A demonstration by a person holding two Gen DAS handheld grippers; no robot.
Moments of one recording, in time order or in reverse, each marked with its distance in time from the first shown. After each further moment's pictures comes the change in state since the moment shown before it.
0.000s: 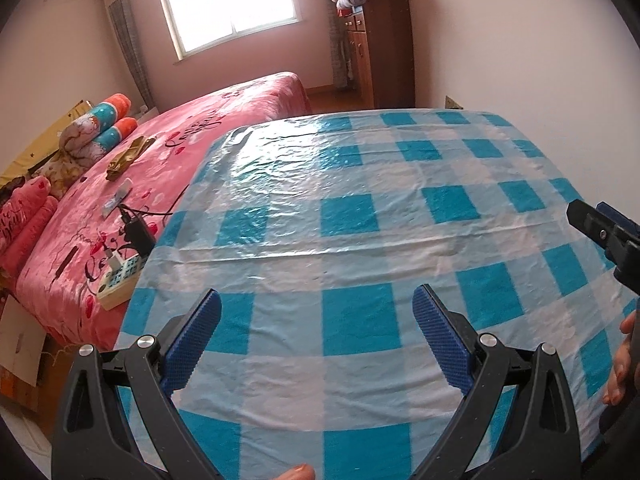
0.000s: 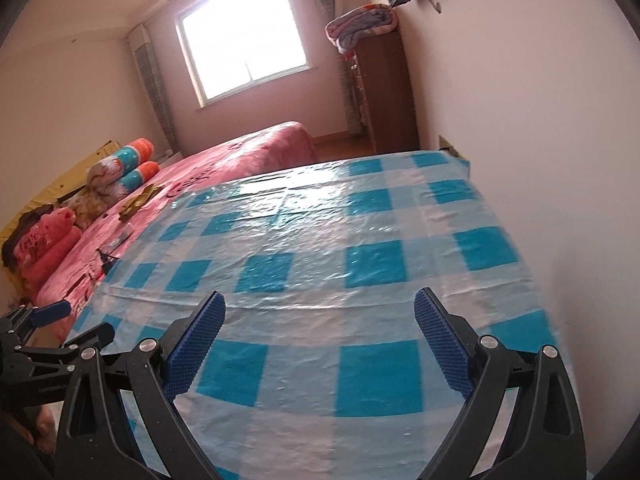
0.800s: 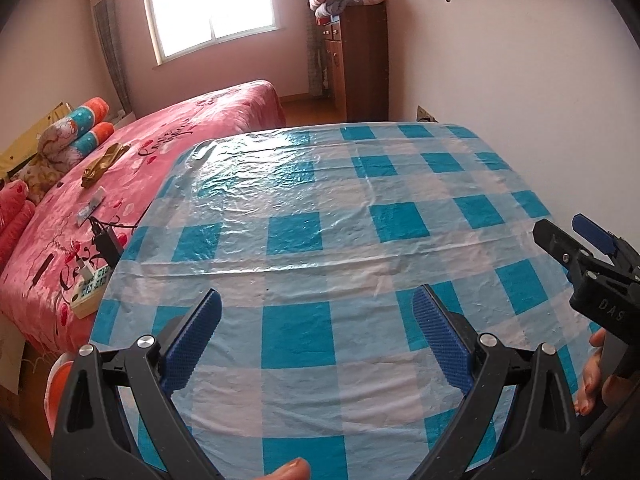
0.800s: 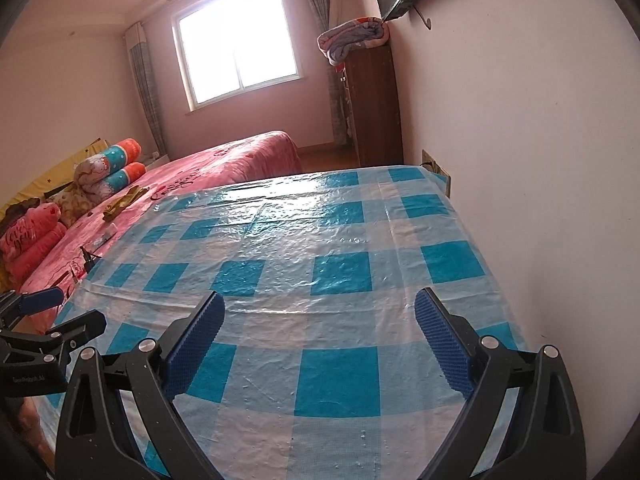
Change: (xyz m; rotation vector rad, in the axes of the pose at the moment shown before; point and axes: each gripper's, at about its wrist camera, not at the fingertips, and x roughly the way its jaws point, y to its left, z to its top) left arm -0.009 -0.031 0.010 0.007 -0.028 -0.085; right arm -0.008 -0.010 -0.001 -0.036 -0.033 -0.058
